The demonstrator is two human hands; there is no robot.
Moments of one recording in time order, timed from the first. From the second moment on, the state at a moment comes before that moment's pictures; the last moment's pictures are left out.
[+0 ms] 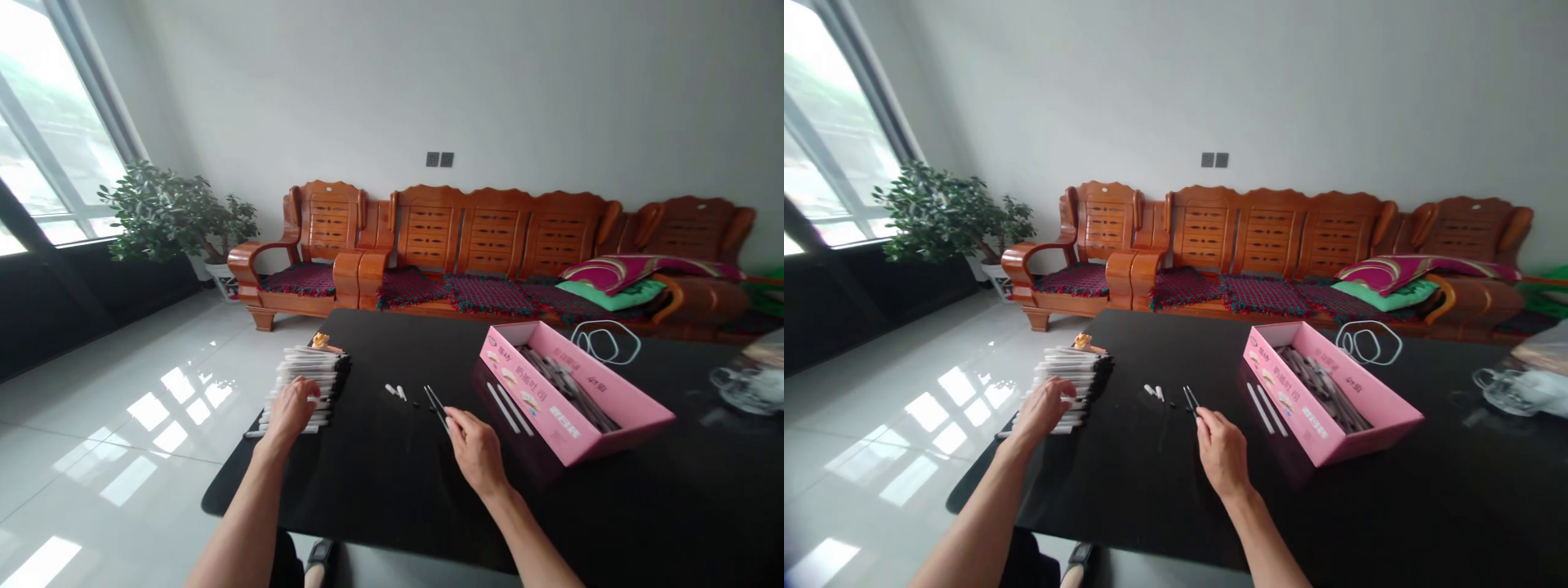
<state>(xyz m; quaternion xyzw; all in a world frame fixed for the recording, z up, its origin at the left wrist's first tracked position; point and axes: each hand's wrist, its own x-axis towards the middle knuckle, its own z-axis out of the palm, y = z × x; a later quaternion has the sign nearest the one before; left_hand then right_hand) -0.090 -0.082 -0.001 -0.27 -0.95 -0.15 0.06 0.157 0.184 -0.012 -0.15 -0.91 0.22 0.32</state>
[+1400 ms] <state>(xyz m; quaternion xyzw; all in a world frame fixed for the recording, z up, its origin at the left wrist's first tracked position) 0.037 0.019 0.005 -0.19 -0.50 -0.78 -0.33 0.148 0.135 0.002 -0.15 -0.62 0.77 0.08</state>
